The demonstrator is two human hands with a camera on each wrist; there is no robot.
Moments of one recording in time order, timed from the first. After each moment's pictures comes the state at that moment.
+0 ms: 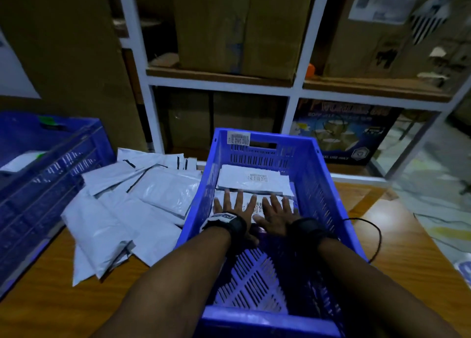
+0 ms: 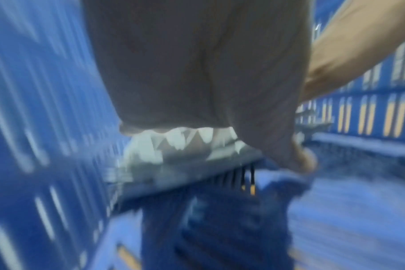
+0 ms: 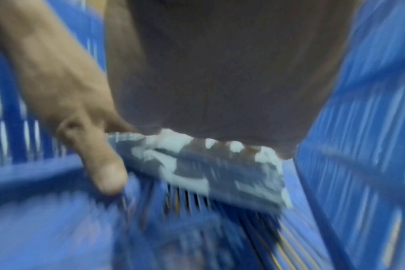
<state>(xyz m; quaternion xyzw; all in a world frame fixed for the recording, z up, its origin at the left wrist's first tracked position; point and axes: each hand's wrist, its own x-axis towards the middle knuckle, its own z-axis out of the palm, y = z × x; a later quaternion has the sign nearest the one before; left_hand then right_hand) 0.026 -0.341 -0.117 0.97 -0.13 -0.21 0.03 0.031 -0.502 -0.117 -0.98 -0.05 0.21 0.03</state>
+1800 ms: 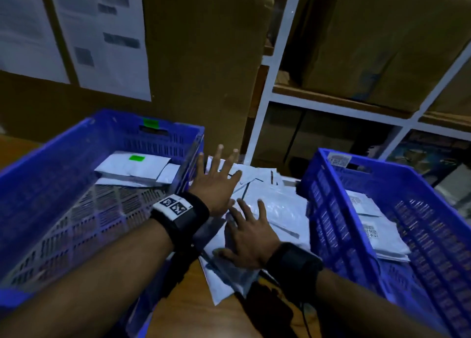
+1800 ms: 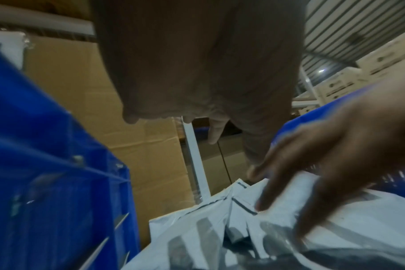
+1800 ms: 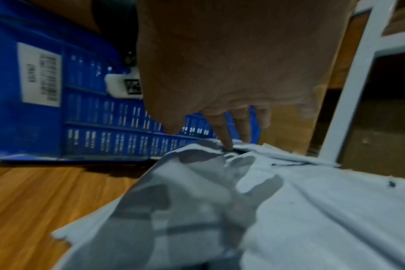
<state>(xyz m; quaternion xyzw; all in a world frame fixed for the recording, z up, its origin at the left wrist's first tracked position) 0.045 0.051 -0.026 0.98 -0.19 0.04 -0.08 -0.018 -0.098 -0.076 -0.95 -0.29 0.01 -0.14</state>
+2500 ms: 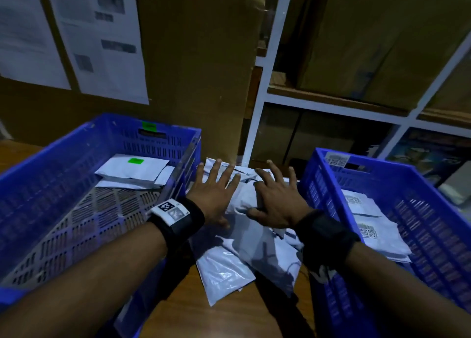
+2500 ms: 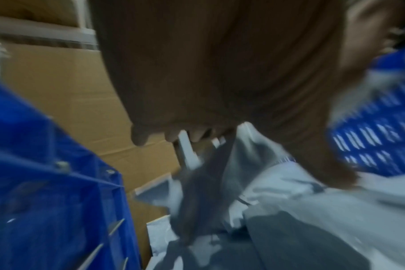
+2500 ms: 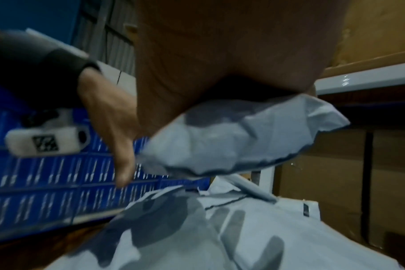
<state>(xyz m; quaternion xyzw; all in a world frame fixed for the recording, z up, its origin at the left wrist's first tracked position) 0.037 0.040 -0.030 0.98 -0.20 -0.04 -0.09 0.024 -0.152 -0.003 -0.97 -0.23 -0.01 -0.10</state>
